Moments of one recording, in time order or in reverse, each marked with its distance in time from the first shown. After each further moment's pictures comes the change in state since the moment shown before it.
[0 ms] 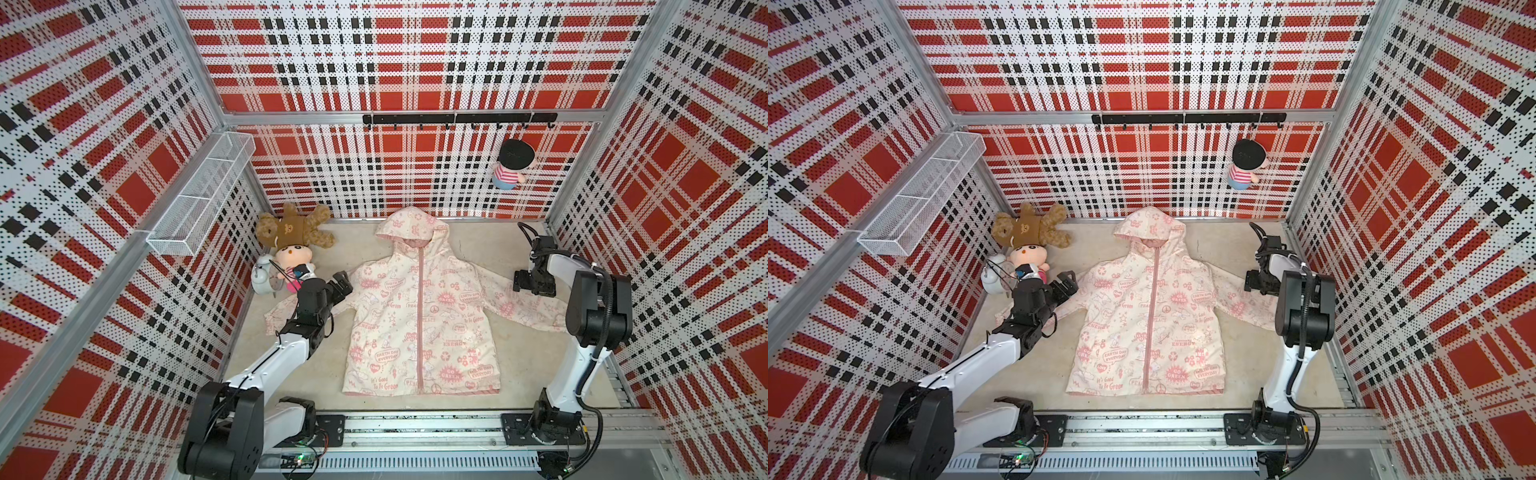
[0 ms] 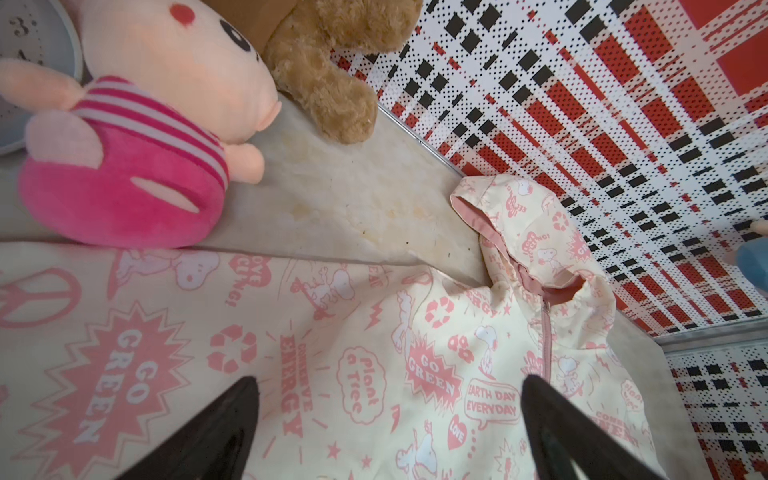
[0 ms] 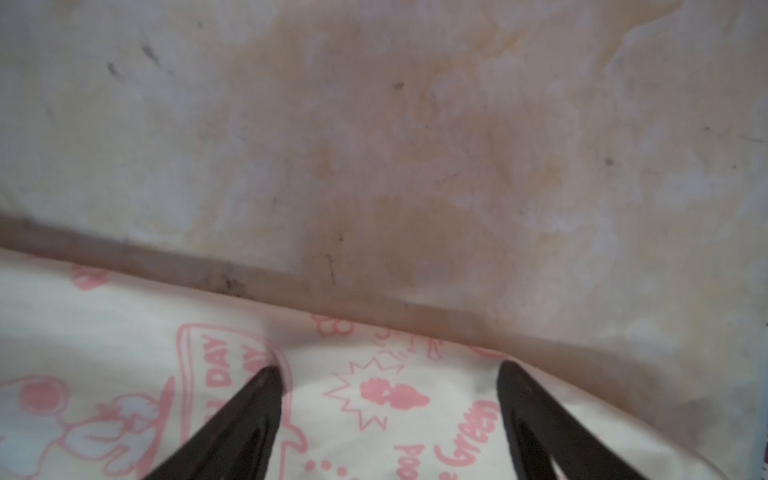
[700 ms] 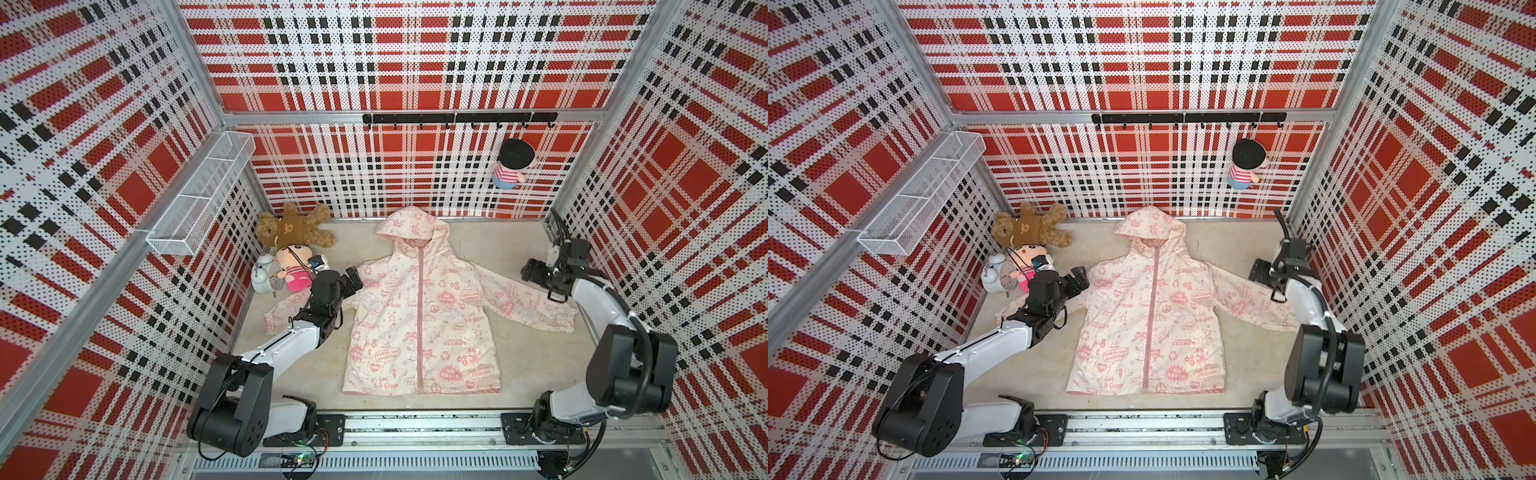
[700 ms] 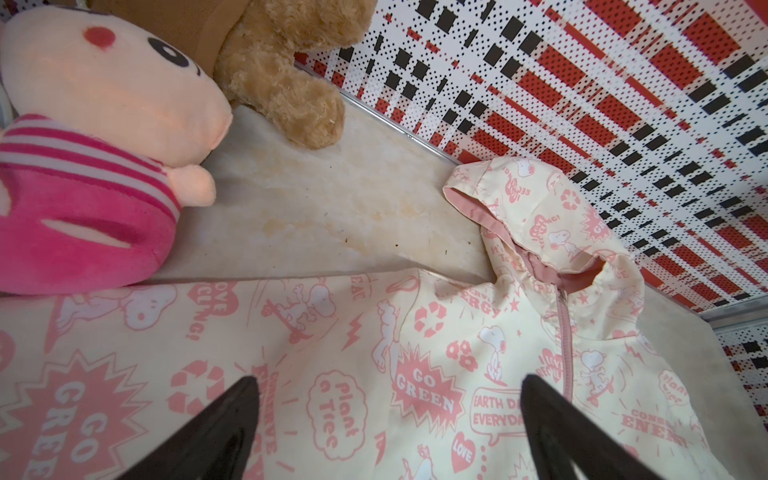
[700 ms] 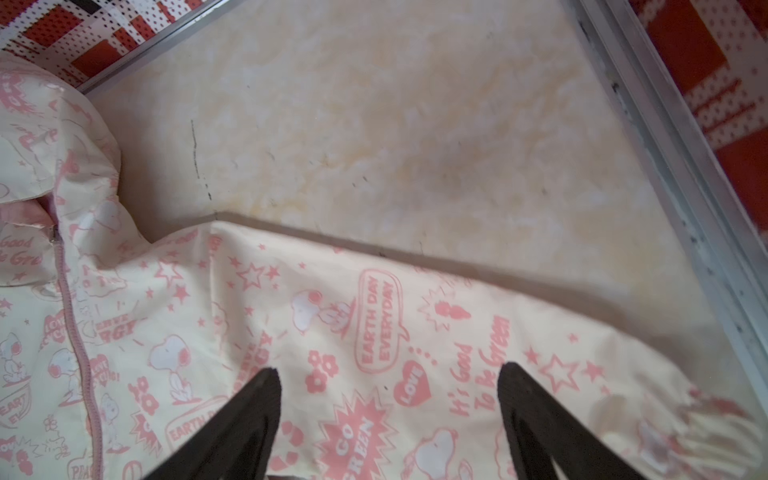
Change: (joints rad) left arm -0.088 0.135 0.096 0.037 -0.097 0.099; right arm -0.039 -0.402 -0.192 0.209 -0.243 0.101
